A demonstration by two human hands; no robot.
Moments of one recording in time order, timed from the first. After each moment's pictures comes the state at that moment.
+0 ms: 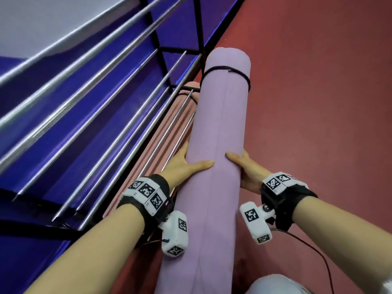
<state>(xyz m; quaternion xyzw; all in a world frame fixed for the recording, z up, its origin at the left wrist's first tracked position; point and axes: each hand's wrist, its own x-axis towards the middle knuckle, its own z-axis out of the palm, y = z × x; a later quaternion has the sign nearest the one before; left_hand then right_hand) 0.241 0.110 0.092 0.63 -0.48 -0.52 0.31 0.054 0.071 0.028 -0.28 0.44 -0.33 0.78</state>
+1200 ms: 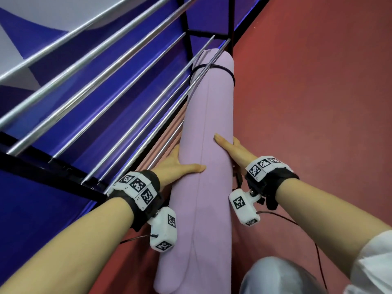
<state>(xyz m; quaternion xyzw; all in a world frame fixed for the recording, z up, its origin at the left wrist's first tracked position) 0.290 0.156 0.092 0.69 -0.44 -0.52 0.25 0.113 0.070 0.043 -0.44 0.50 -0.24 0.70</state>
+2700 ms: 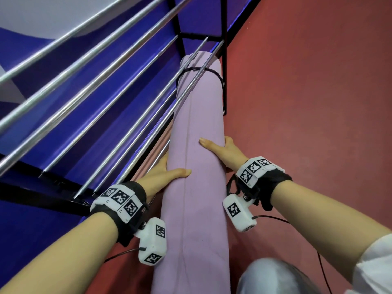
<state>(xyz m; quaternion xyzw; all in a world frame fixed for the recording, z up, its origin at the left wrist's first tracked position) 0.307 0.159 0.088 0.68 -0.39 -0.56 0.28 0.133 0.057 0.035 -0.48 0.52 -0.26 0.66</state>
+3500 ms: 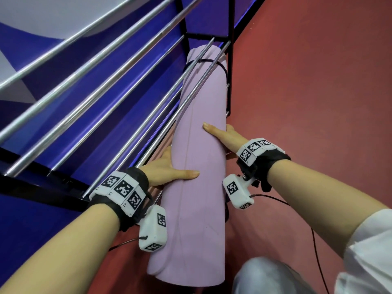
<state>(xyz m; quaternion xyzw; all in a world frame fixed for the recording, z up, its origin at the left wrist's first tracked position) 0.321 0.140 0.117 0.71 -0.49 -0.50 0.09 0.145 0.031 0.070 -0.46 0.52 -0.25 0.67</state>
